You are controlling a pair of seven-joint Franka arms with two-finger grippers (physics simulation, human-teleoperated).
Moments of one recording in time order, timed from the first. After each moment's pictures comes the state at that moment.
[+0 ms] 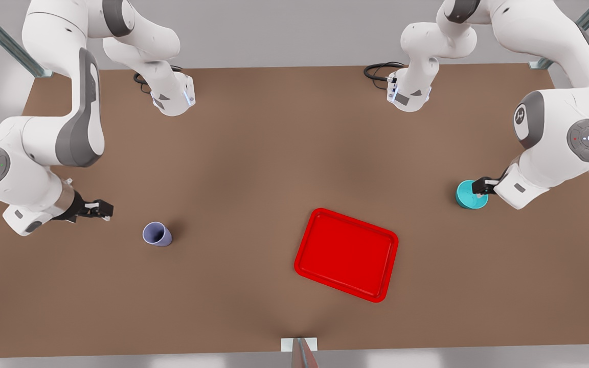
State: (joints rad) left arm -0.14 0.26 0.11 -1.37 0.09 1.55 0.05; right arm 0.08 0.32 -0.09 -1.37 -0.03 1.66 -0.06
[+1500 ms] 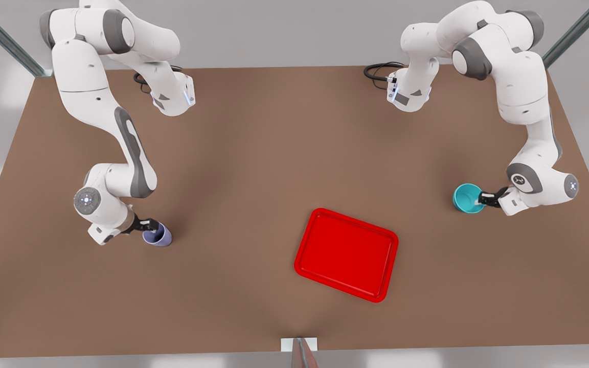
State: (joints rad) left arm -0.09 0.60 0.52 -1.92 -0.54 2.10 1.01; right arm 0.03 0.45 -0.05 -1.98 0.03 2.42 -0.08
